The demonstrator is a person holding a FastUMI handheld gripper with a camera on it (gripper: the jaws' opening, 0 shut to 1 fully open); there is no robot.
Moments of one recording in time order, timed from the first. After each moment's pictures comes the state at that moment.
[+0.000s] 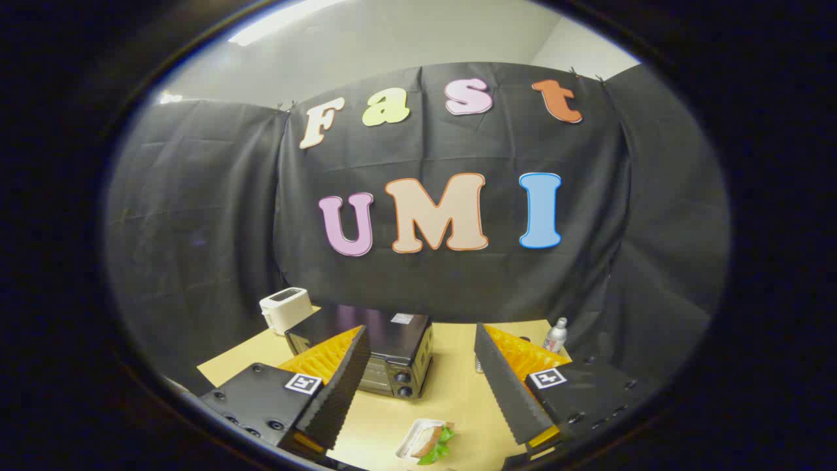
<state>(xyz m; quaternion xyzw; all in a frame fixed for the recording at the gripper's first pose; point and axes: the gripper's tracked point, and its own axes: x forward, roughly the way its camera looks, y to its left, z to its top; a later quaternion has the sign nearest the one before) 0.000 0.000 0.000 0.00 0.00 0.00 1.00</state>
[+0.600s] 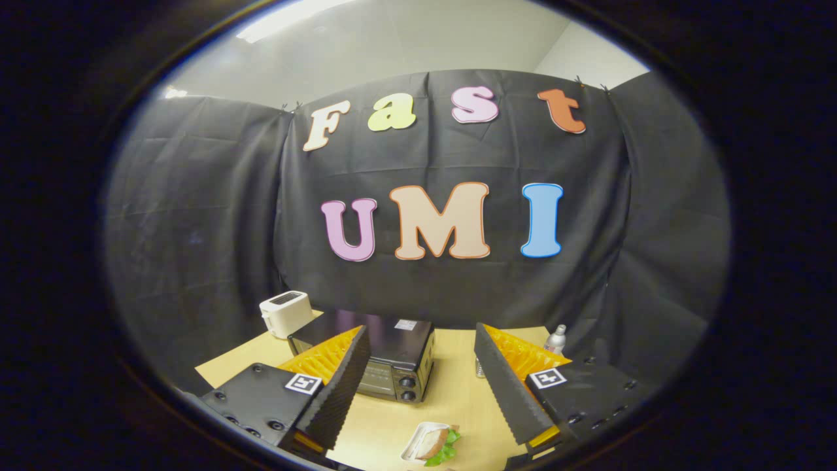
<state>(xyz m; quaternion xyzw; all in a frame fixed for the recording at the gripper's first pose) -0.002 0.019 0.008 -0.02 -0.01 -0.01 1.00</state>
